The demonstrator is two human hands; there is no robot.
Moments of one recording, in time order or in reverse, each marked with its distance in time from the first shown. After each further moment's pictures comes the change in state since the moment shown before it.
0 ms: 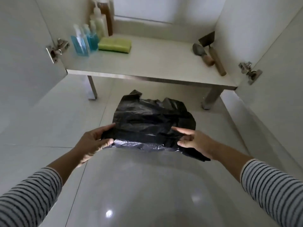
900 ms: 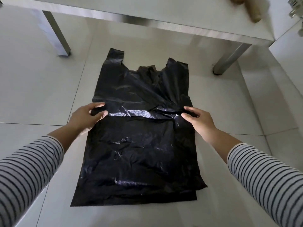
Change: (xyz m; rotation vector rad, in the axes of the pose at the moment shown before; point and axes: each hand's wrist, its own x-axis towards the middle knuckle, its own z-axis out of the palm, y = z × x) left_hand 0.099 -0.096 0.026 0.477 0.144 -0.258; right_hand 0.094 0.118 0.006 0.095 0.550 0.218
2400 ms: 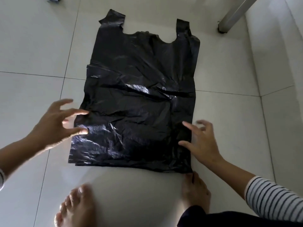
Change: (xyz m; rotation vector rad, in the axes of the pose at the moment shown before) left_hand -0.146 -0.084 -0.021 0.268 -0.158 0.295; right_hand -0.176 0.099 -0.007 -0.510 -0.072 -0.272
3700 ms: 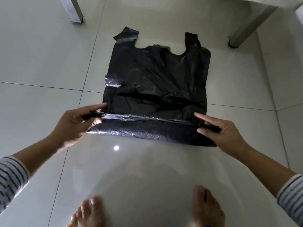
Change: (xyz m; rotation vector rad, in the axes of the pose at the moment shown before) left_hand 0.023 0.013 -0.041 -0.602 0.125 0.052; right_hand 0.053 -0.029 -0.050 0.397 -0.131 -0.166
